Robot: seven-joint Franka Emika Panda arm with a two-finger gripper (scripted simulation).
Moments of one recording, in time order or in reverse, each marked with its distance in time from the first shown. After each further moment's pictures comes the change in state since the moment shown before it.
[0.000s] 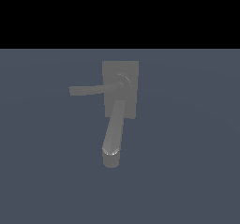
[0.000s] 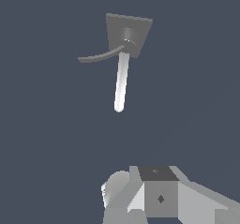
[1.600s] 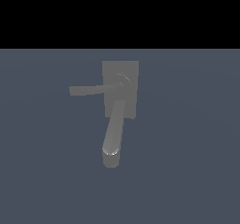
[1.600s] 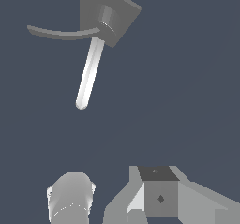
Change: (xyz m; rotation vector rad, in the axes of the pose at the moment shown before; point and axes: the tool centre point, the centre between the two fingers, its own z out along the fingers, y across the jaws) arm 0.043 0.026 0.052 -0.285 -0.119 -0.164
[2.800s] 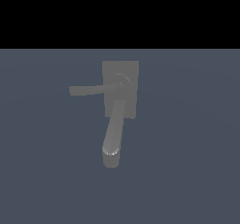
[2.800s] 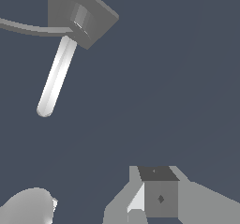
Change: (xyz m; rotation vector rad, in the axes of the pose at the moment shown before) arm 0.027 0.019 0.013 -0.229 0.006 -0.054
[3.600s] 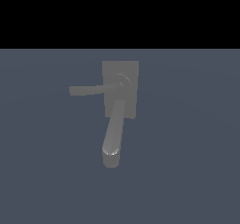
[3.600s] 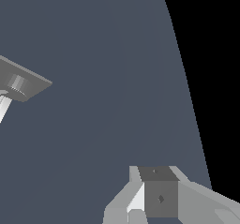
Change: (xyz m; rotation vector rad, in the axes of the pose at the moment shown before) arm 0.003 0.045 -0.111 -0.422 0.312 0.156
